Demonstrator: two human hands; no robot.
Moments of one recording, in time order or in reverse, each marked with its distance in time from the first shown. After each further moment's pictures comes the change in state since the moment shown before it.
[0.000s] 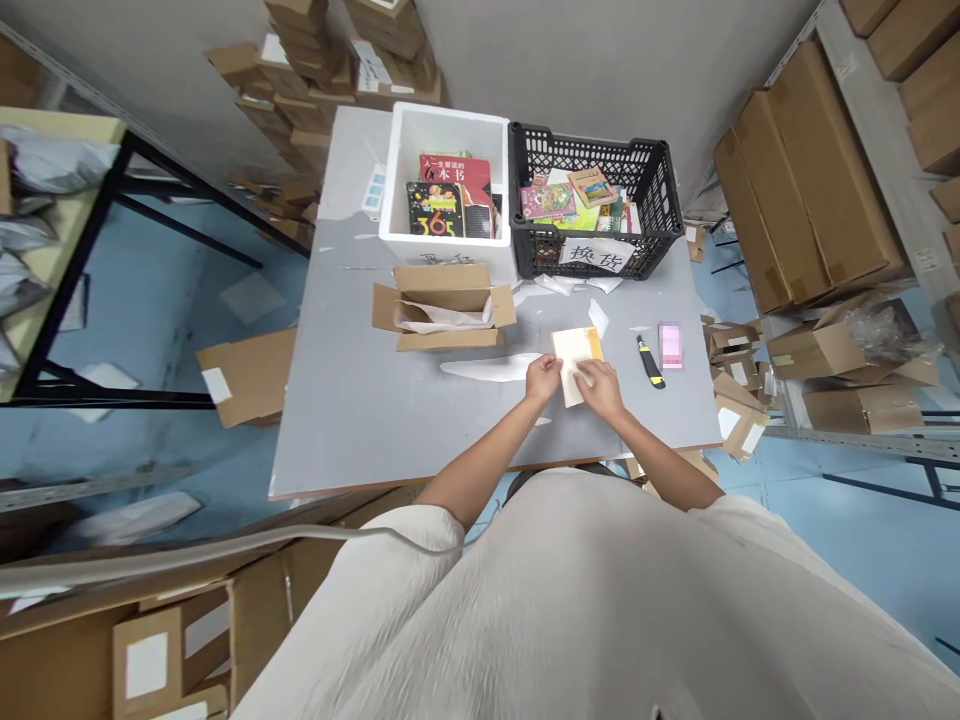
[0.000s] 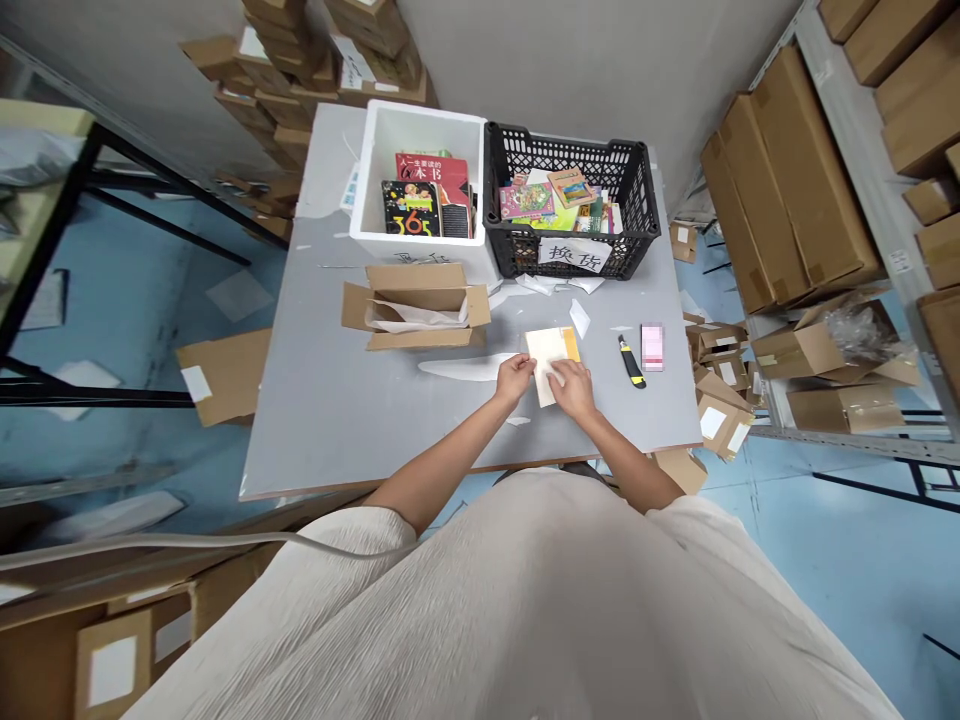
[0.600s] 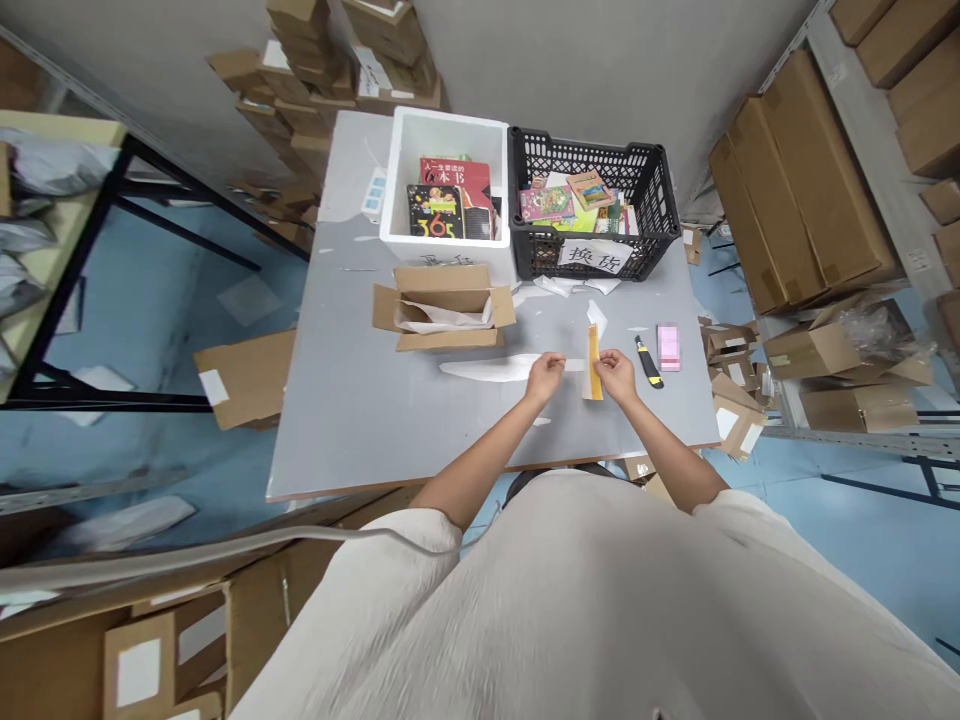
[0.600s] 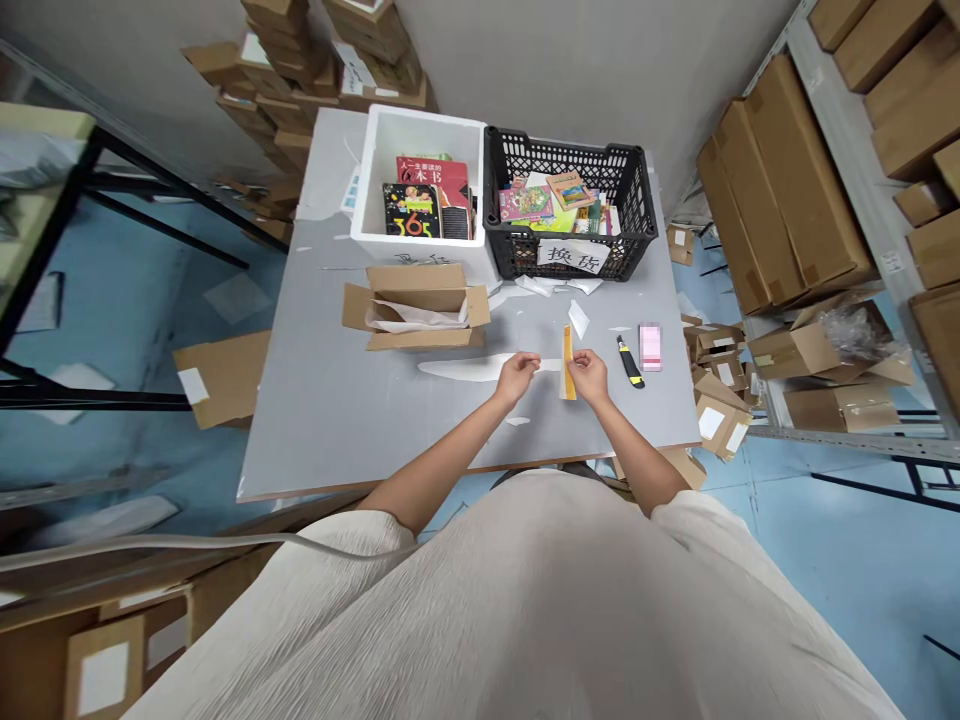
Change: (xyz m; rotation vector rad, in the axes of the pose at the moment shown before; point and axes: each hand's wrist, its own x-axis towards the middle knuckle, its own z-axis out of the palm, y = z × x) left_hand -0.002 0.006 0.001 0.138 -0.030 0.002; right_hand 0.022 0.015 -0.023 0.521 0.141 0.339
